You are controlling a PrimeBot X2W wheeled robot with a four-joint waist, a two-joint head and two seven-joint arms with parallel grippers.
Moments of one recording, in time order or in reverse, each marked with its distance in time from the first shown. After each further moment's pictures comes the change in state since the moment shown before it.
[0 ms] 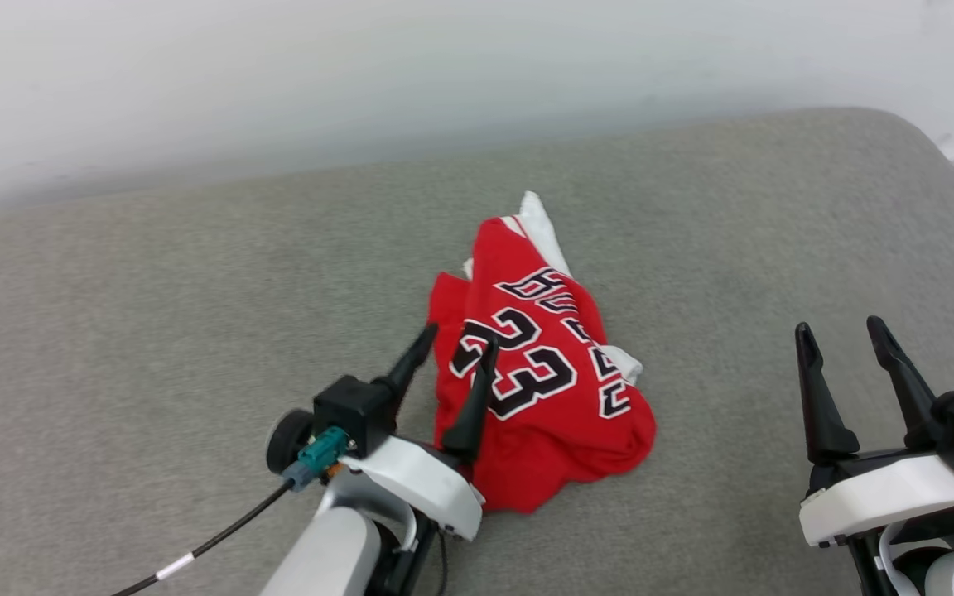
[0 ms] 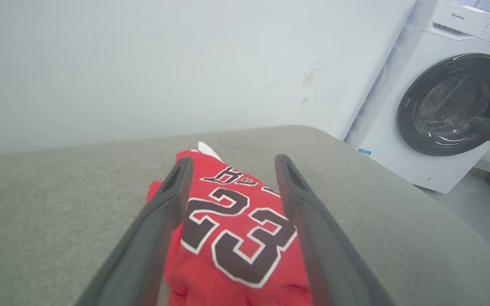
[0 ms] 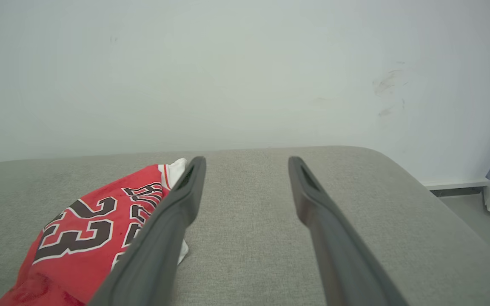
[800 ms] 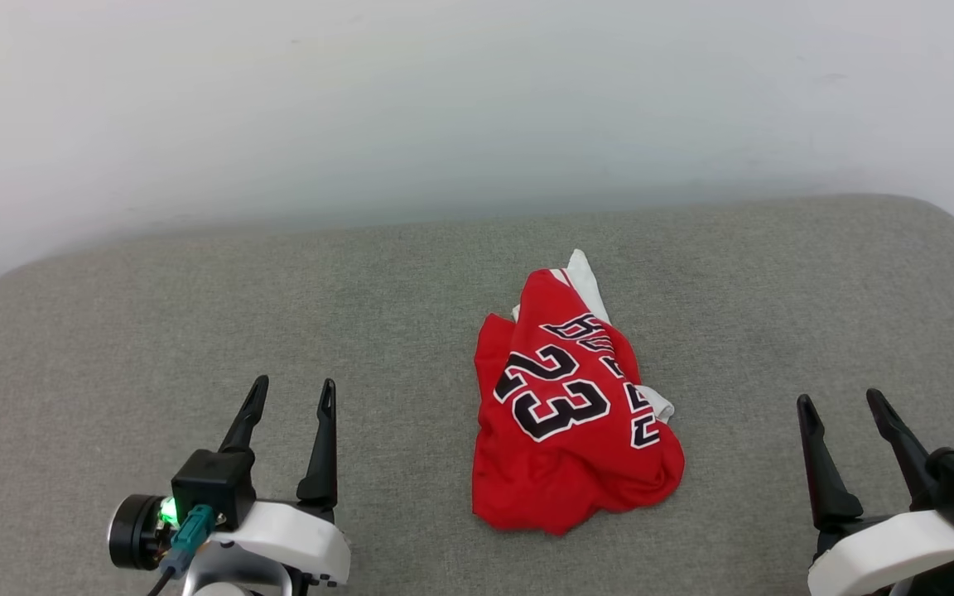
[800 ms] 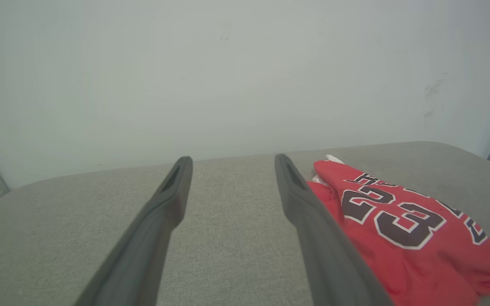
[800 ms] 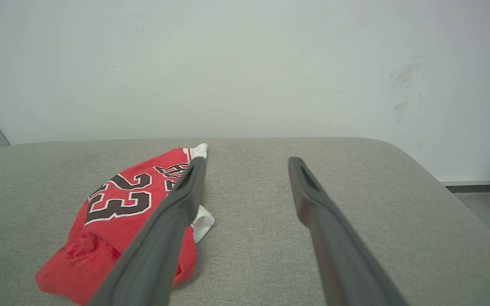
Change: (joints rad) left arm 0.190 0.176 0.141 -0.156 0.075 0.193 -0.028; right arm 0.138 0.000 -0.023 -0.064 -0.011 0.000 0.095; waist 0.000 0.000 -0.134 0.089
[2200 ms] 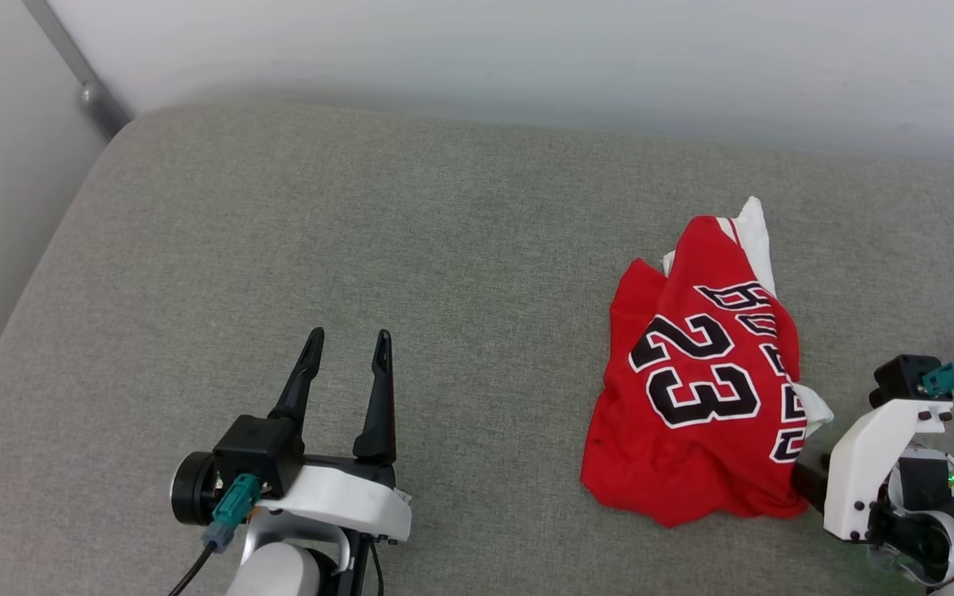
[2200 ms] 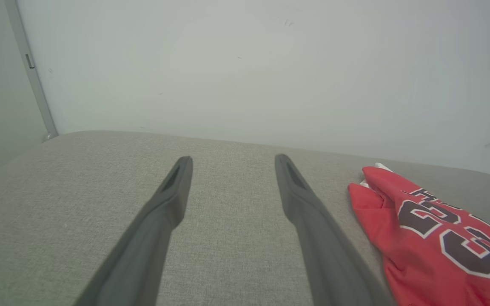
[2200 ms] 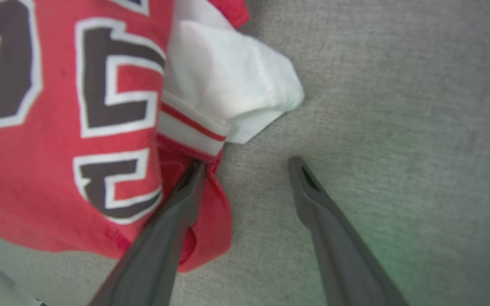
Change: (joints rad) left arm -0.076 -0.126 -0.015 0.006 -0.007 -0.031 -0.042; right arm -0.342 -0.196 0.093 0.514 0.369 0.000 0.680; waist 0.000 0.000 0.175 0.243
